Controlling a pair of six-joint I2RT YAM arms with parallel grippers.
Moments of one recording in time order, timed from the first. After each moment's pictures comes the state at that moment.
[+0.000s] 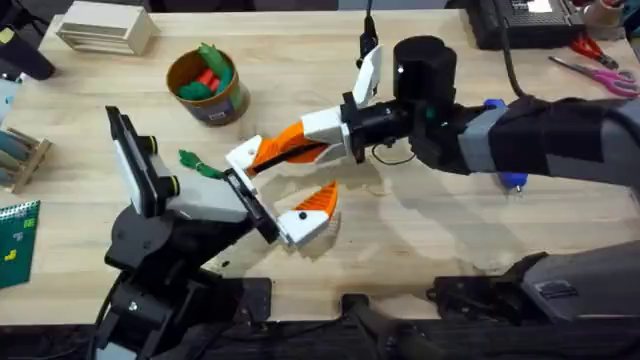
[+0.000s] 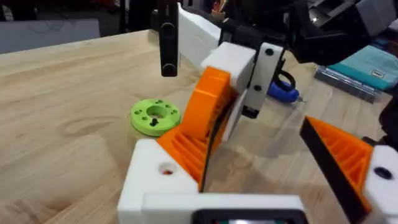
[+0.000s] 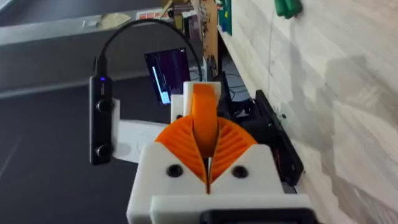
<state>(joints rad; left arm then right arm) -0.33 0.01 0.01 -0.06 0.60 -0.19 0.56 1.64 0.71 0.57 -1.12 1.28</state>
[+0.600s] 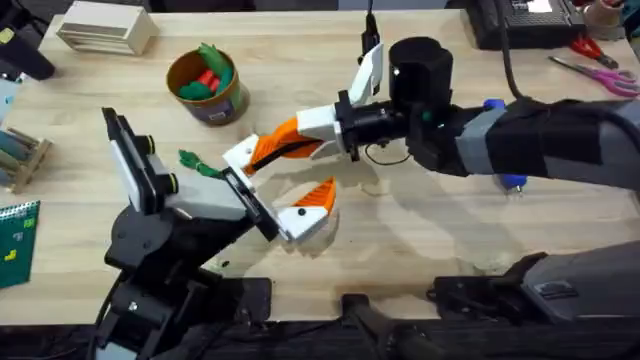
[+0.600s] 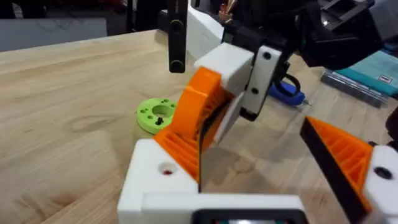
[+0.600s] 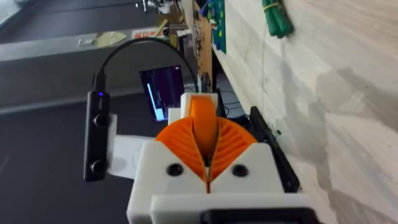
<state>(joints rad) -0.33 0.01 0.01 -0.06 0.58 -0.20 0.58 1.64 0.72 0.58 -1.01 1.28</state>
